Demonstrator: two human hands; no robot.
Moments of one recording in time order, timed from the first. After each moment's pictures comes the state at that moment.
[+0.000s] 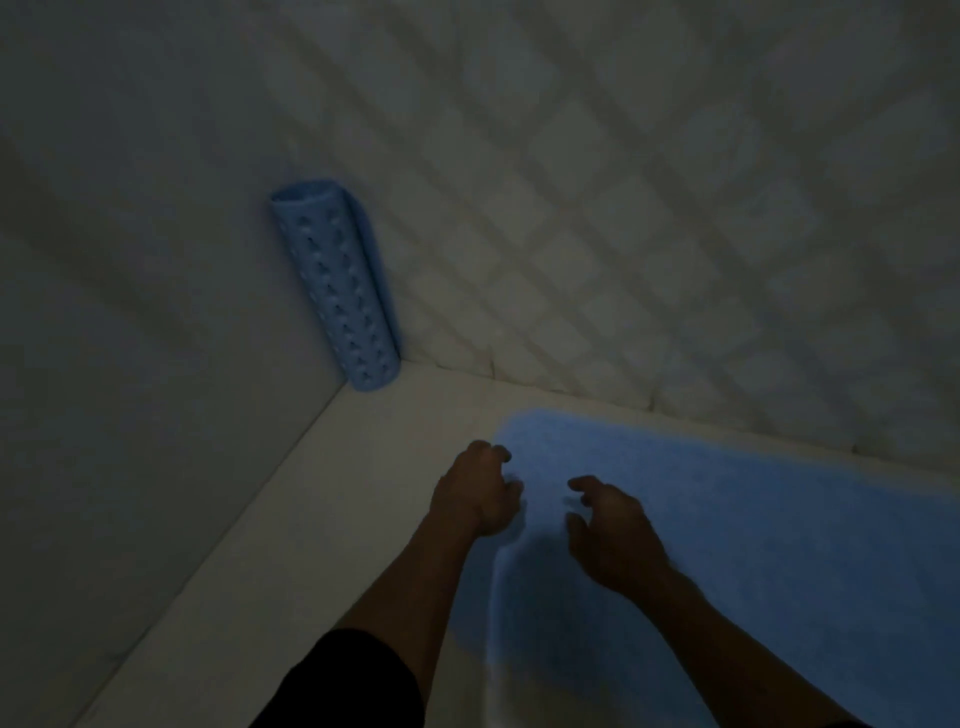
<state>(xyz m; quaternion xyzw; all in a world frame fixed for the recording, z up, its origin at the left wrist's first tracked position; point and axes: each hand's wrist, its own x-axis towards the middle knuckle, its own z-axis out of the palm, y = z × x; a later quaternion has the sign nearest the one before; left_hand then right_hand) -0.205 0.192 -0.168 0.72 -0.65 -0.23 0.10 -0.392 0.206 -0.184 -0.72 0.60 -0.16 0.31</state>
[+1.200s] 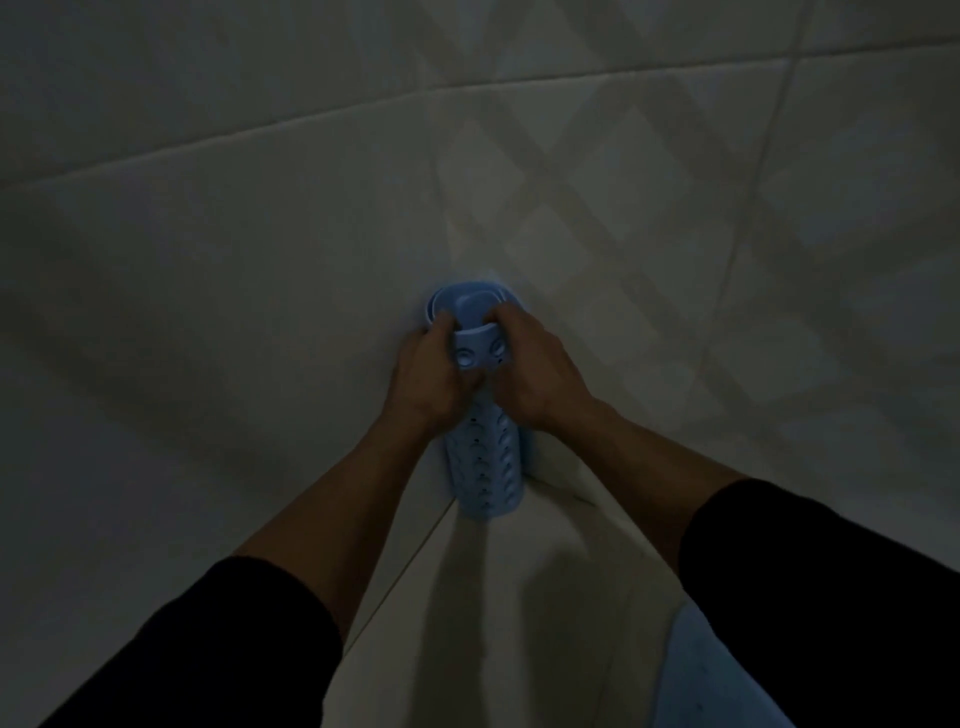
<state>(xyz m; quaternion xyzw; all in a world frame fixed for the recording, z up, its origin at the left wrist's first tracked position) 0.081 -0.010 -0.019 0.73 -0.58 -0.02 0.36 -0.057 -0.064 -0.017 -0.85 0.34 -0.32 0.26</state>
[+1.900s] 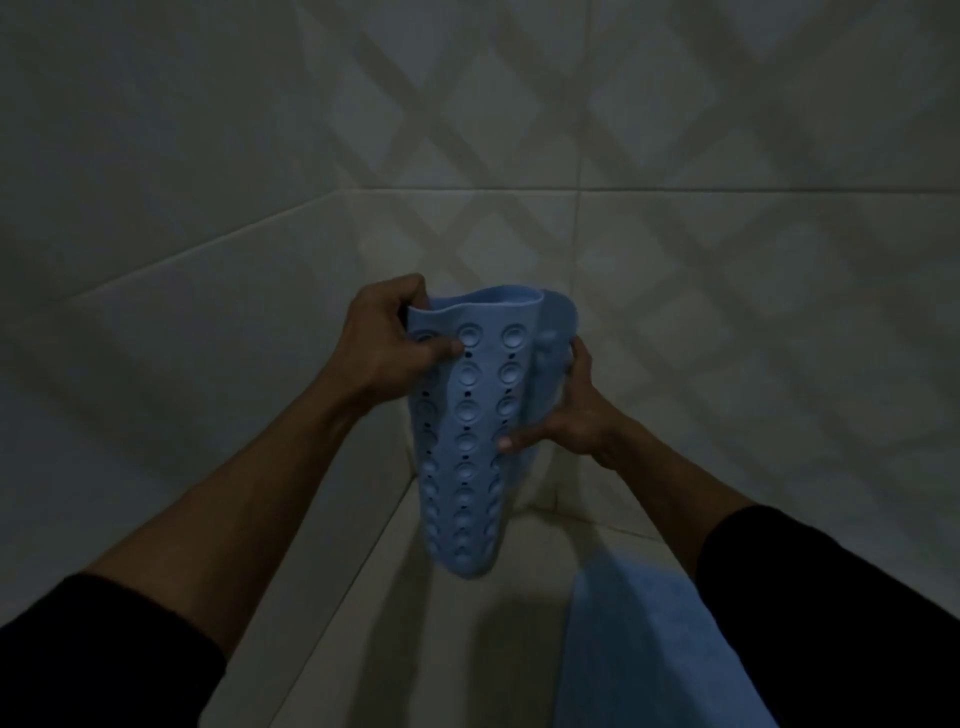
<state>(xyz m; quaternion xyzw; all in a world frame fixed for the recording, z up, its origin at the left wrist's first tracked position) 0.010 0.045 0.114 0.53 -0.69 -0.11 0.48 -0.204 -0.007 0.026 -0.66 0.42 -0.36 0.51</state>
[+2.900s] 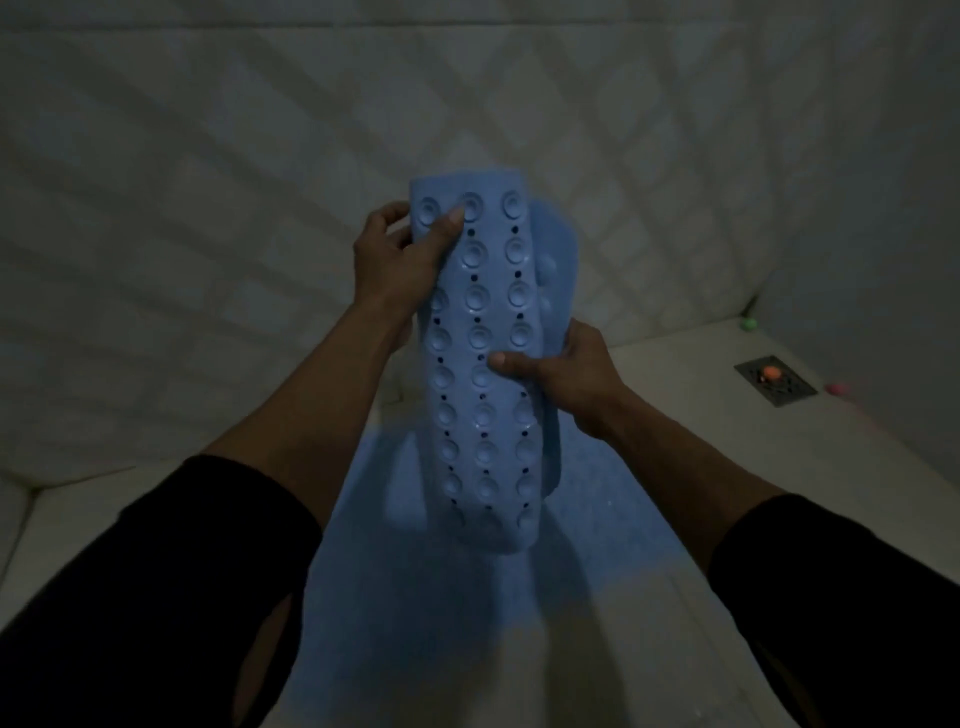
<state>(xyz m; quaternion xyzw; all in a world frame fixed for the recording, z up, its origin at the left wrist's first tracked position) -0.403 0.094 0.052 0.41 -0.55 -0.55 0.48 -0.551 0.218 -0.017 -0.43 0.58 -0.57 0.38</state>
